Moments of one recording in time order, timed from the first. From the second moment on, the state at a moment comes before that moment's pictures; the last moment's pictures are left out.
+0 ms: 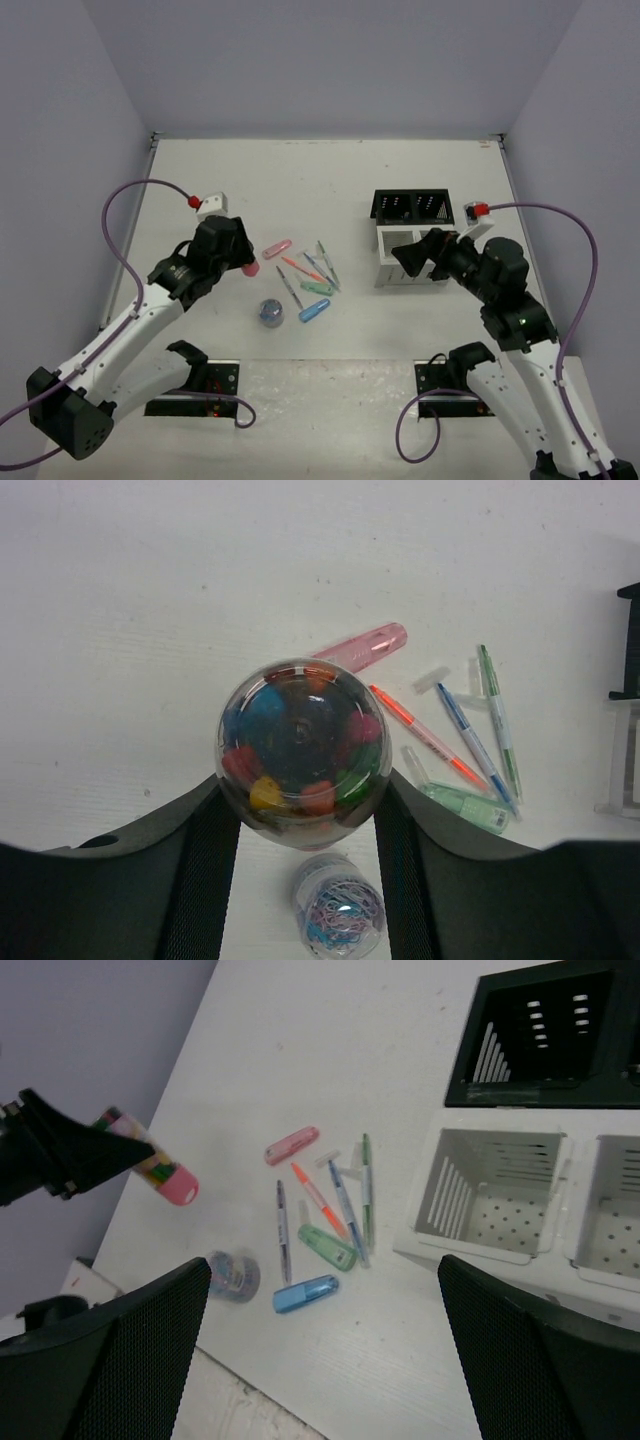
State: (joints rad) left arm -0.53 0.93 0.78 -0.56 -0.37 -0.63; right arm 0.31 0.56 0.75 -0.49 -0.27 0.55
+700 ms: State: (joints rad) left arm -0.53 0.67 0.55 0.10 0.13 -1.14; right arm 0.83 0.90 0.66 0.22 -0.51 0.62
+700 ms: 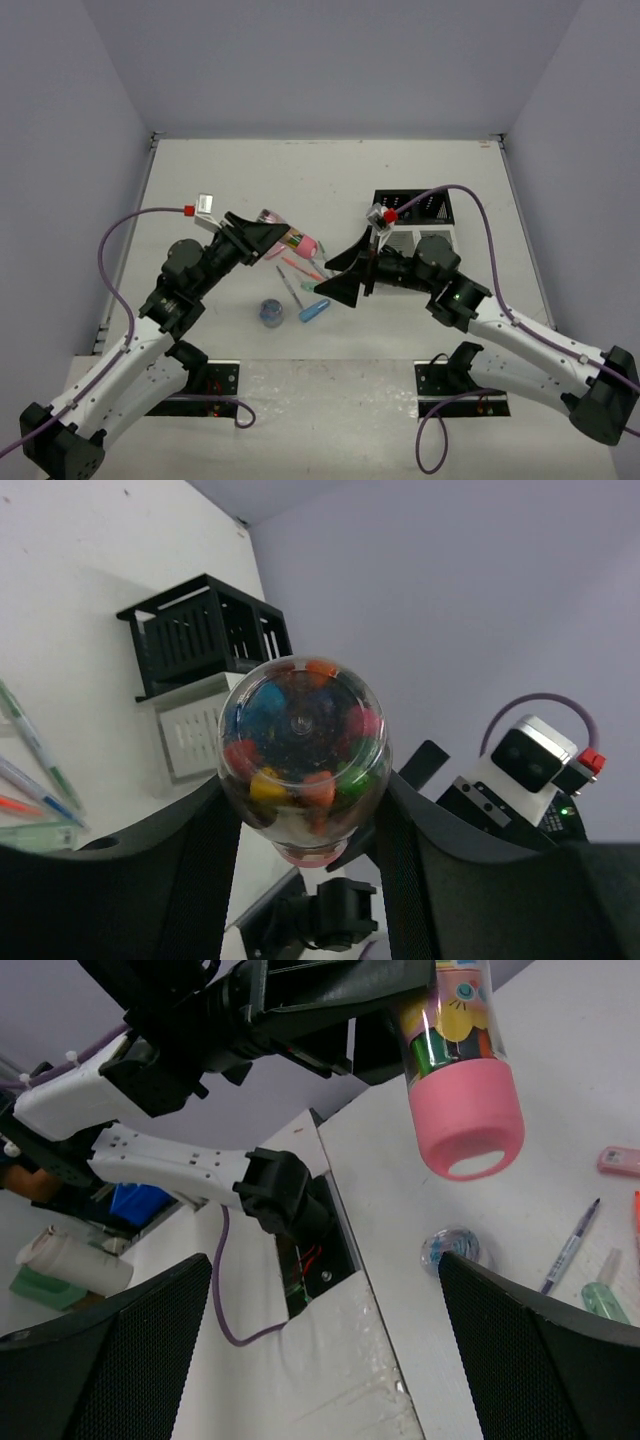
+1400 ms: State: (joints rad) left arm -0.56 0.68 0.43 0.49 0.20 -1.35; right arm 0.87 1.08 0.76 0.51 -0.31 0.83
